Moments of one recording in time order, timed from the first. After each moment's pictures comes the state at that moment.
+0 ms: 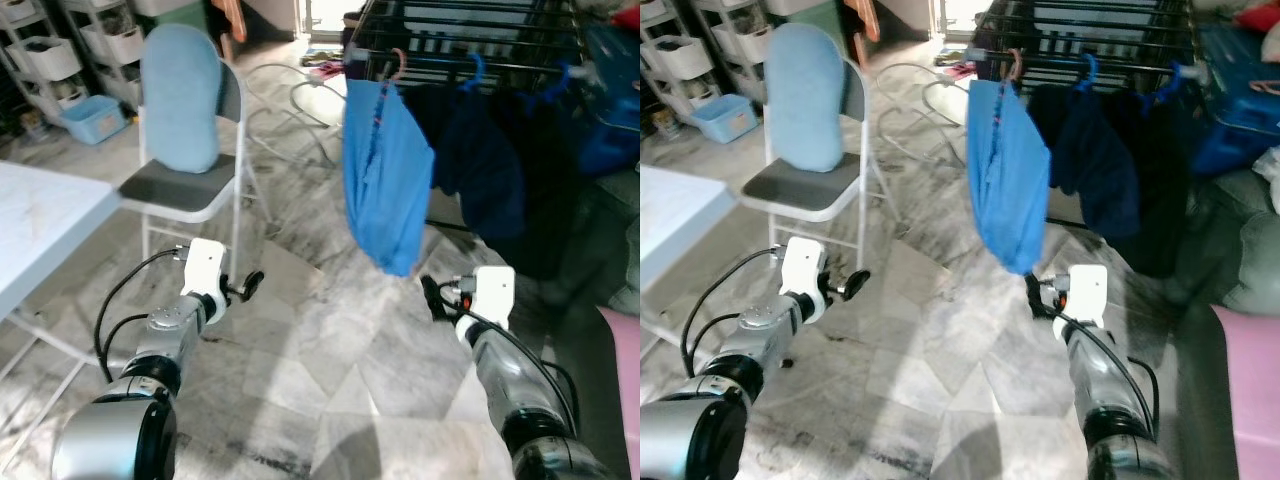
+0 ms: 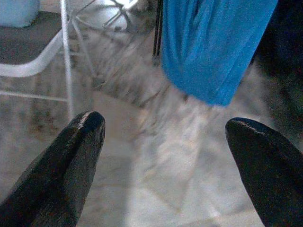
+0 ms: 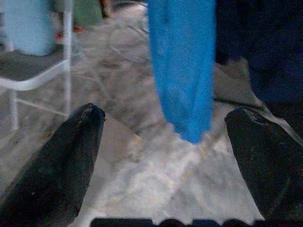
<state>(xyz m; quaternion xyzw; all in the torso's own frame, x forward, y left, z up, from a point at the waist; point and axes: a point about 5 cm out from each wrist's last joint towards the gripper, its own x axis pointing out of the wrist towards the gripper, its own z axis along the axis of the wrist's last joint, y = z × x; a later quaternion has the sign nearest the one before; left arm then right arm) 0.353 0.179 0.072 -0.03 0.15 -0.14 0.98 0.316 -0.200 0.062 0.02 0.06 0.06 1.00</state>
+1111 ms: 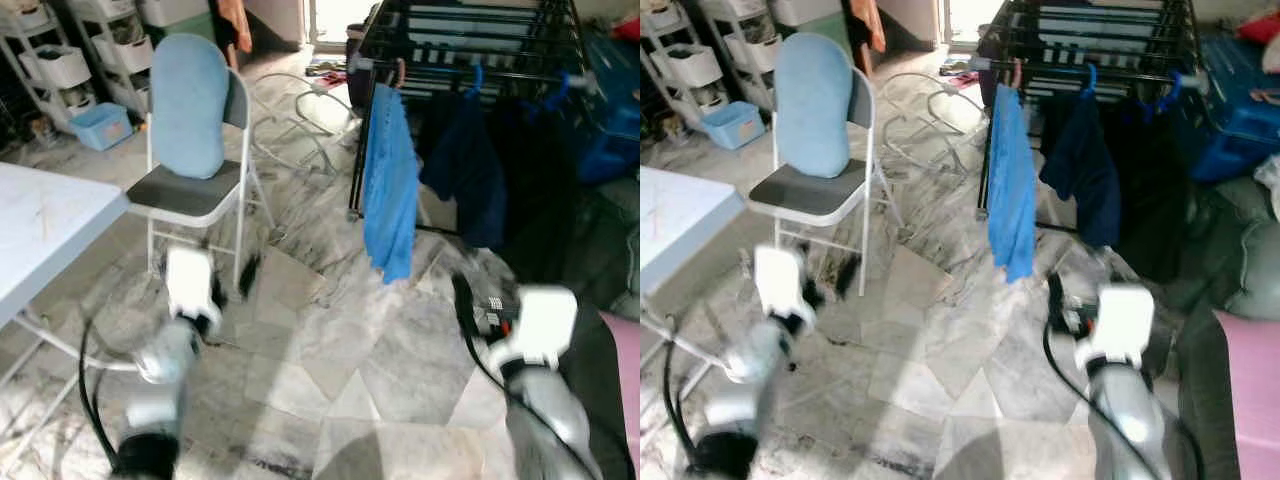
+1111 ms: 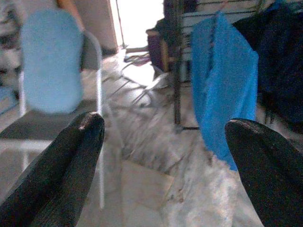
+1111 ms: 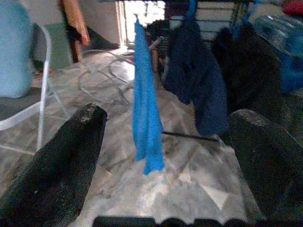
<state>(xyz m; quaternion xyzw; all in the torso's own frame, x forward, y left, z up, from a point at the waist) 0.304 0.170 0.083 0.03 -0.02 -0.09 1.00 0.240 -0.197 0.102 0.00 -0.02 -0.03 1.00</state>
